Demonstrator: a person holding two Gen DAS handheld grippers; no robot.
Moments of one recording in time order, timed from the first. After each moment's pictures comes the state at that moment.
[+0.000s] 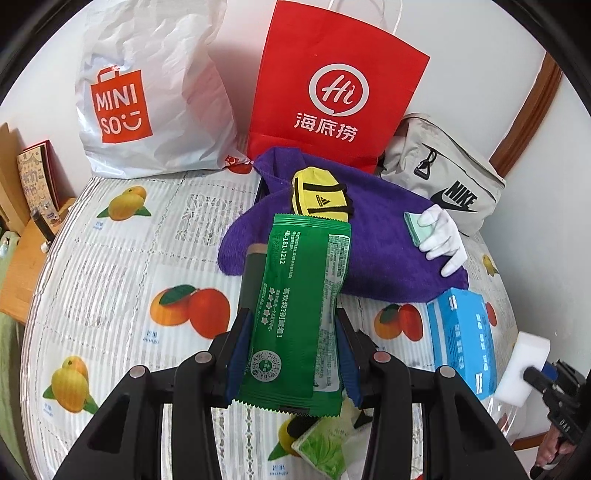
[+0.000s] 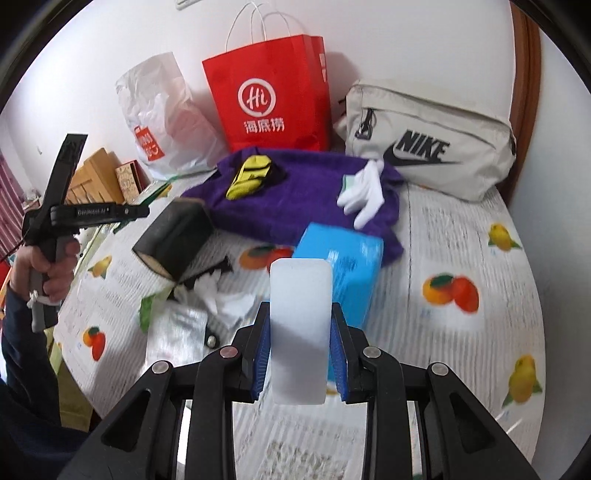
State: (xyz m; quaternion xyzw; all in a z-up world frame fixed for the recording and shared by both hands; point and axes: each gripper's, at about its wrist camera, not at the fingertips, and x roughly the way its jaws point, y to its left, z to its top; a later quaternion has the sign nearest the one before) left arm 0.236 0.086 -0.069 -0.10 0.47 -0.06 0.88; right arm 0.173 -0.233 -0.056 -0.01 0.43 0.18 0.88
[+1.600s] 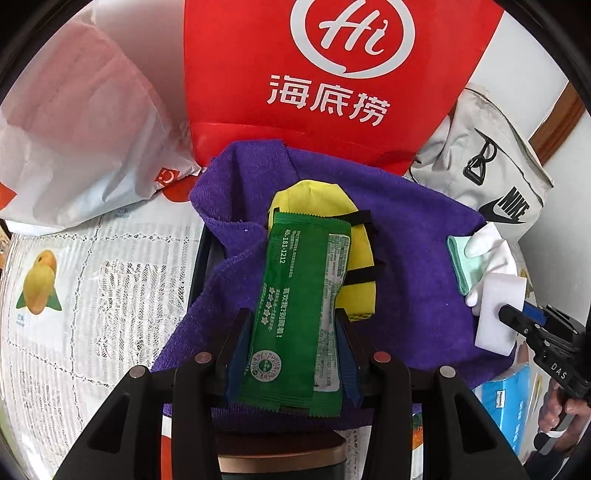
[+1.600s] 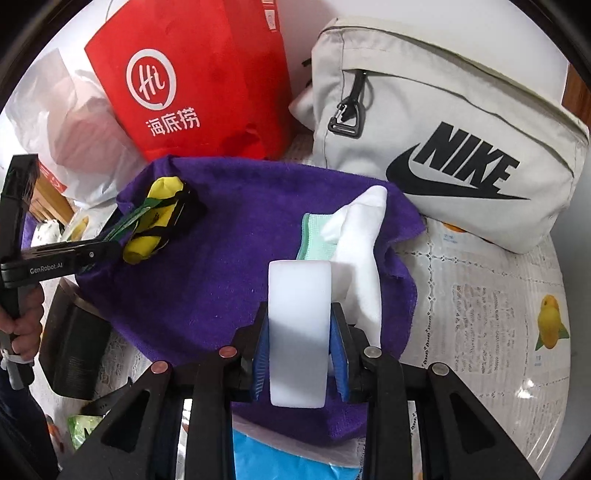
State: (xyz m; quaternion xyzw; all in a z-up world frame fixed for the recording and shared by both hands) left arm 0.393 0.045 -0.124 -0.07 0.53 -0.08 0.84; right arm 0.384 -0.217 -0.124 0.00 0.50 0.15 0.85
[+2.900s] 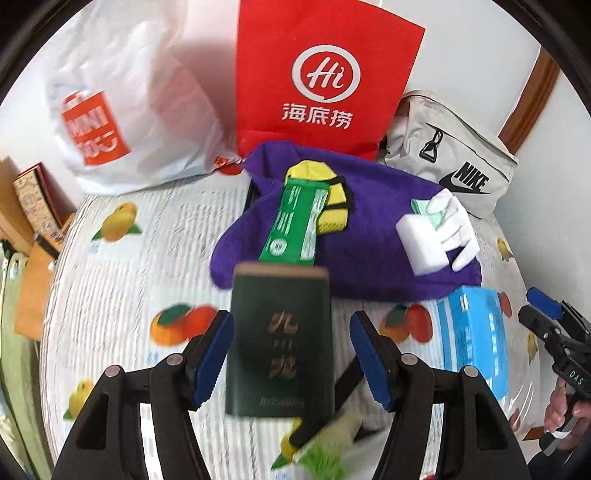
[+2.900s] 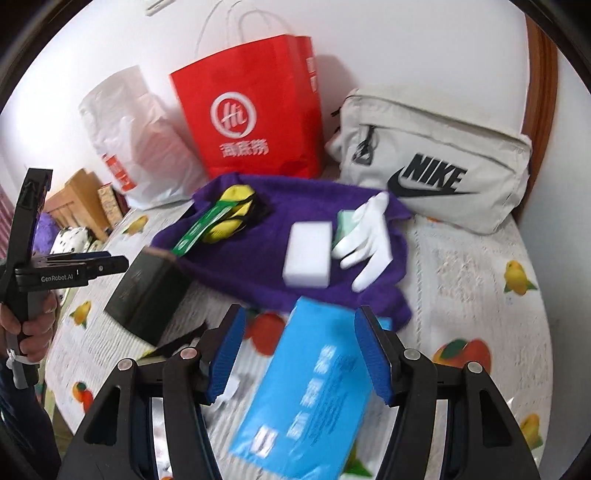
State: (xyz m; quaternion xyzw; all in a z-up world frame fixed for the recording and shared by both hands) left arm 0.260 0.066 -0.060 -0.05 0.50 -0.05 0.86; right arm 0.240 -0.209 -0.060 0.00 0.44 0.17 0.88
